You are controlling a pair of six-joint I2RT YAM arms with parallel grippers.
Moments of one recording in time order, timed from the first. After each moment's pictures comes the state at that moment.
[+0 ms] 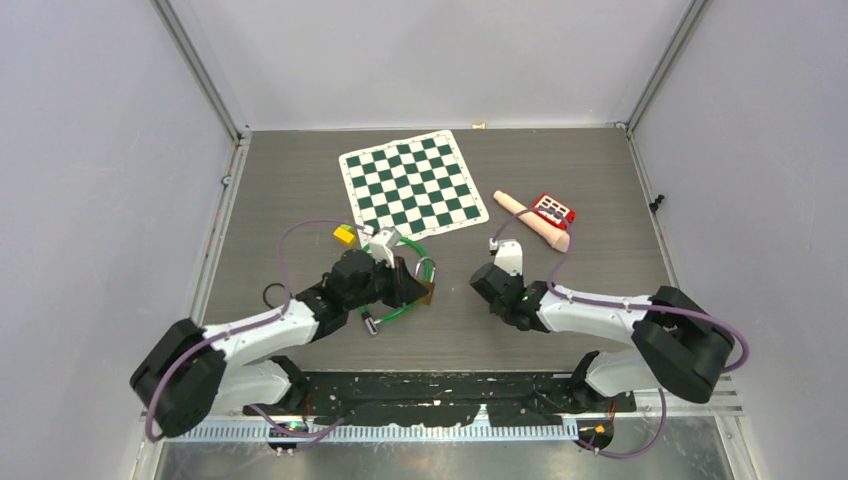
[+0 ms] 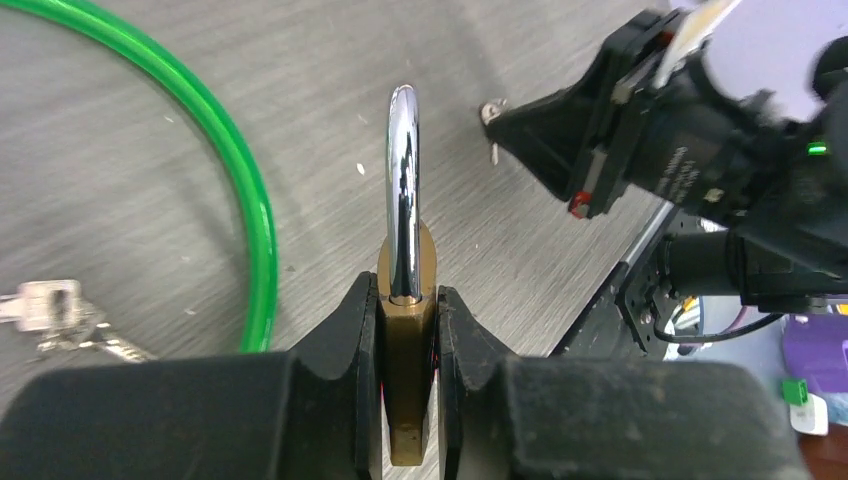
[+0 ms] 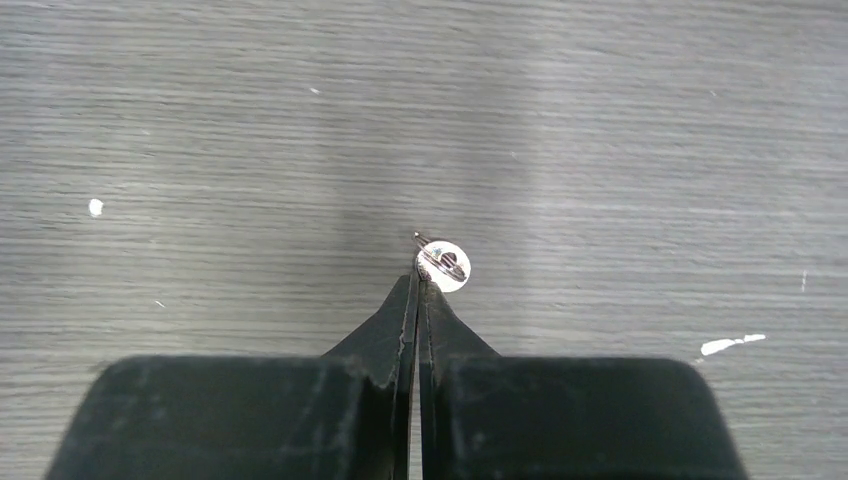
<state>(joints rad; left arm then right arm) -0.73 1.10 0.43 0.29 0.20 -0.61 0.90 1.37 0.56 -0.23 0.58 0.64</state>
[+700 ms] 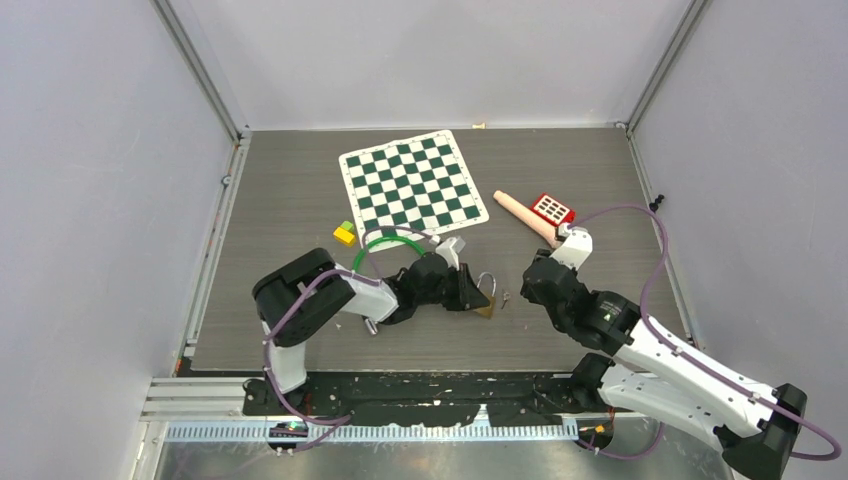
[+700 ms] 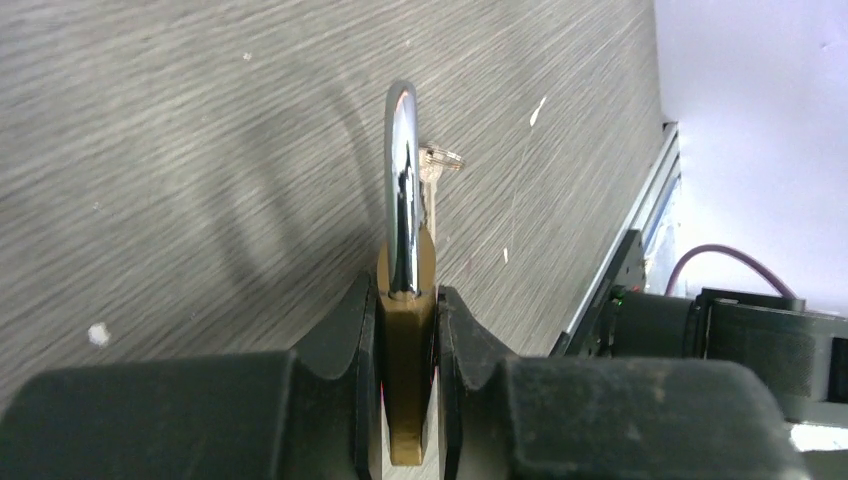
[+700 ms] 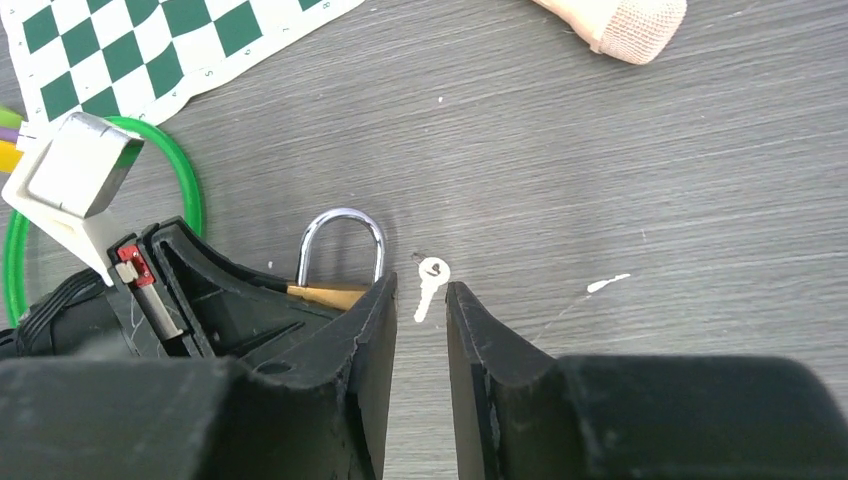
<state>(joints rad) -0.97 1.86 0.76 0.64 0.20 -0.90 0.85 0.74 0.66 -0.65 0.66 0.82</state>
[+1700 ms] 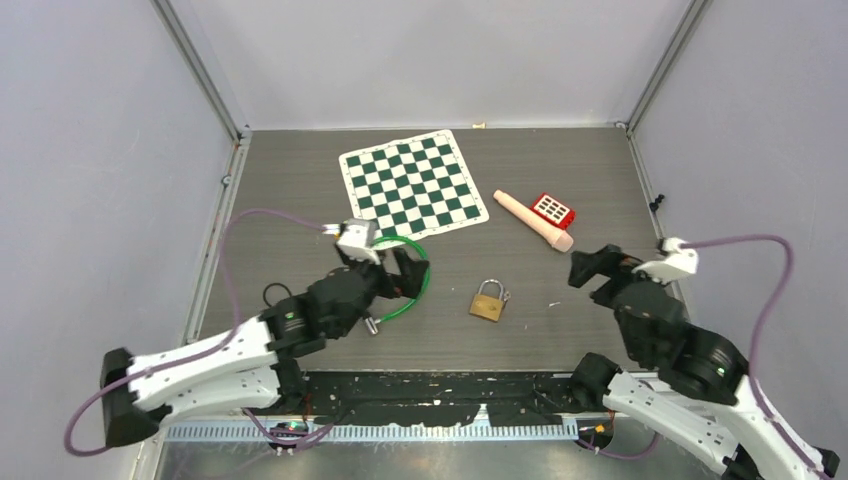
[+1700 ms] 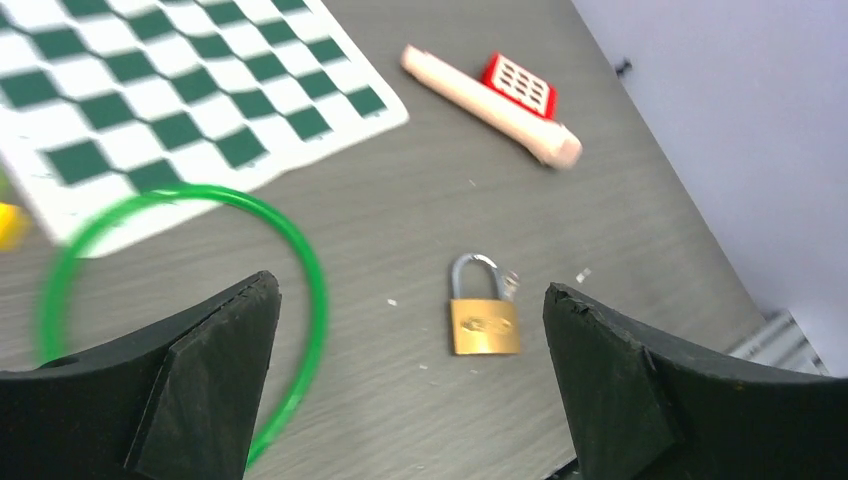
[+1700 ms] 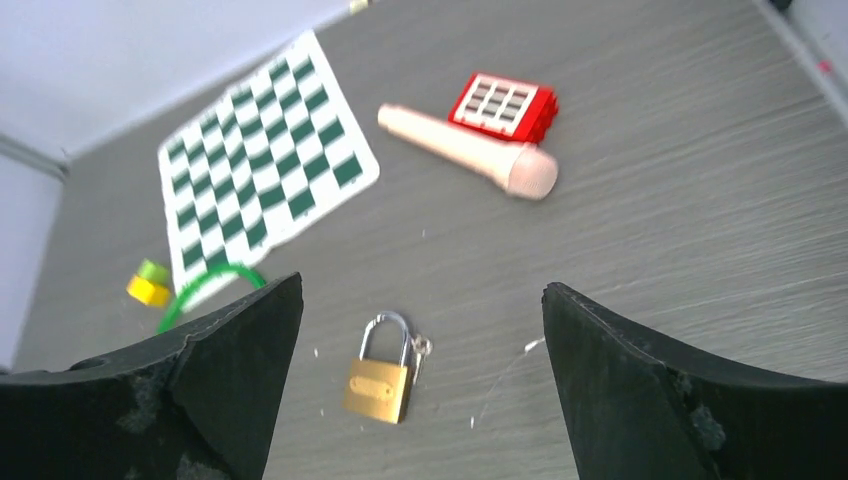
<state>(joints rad) -1.13 0.96 0.68 0.02 -0.55 -0.59 0.85 0.42 0.85 -0.91 0.83 0.77</state>
